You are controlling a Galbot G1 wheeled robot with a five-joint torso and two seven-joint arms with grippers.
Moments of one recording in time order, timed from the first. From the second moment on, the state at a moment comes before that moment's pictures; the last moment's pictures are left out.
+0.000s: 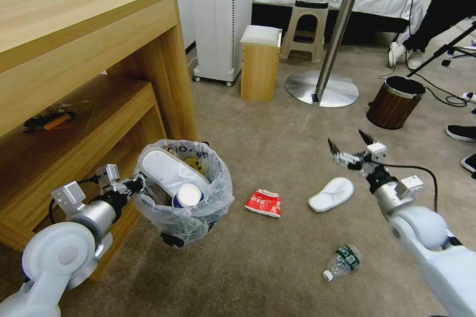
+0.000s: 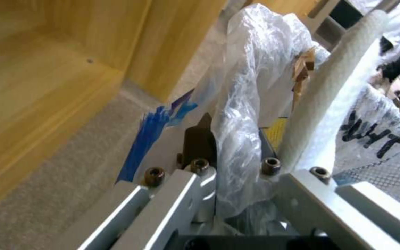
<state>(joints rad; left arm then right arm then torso) 1.36 -1.01 -0.67 -2.22 -1.25 0.53 -0.46 -1.22 0.74 0.45 1.77 0.58 0.11 -0.09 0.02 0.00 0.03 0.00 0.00</state>
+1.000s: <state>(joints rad) 1.38 -1.04 -0.60 -2.25 -1.21 0.53 -0.45 -1.09 0.65 0.49 1.42 0.37 0.27 -1.11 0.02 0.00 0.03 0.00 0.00</state>
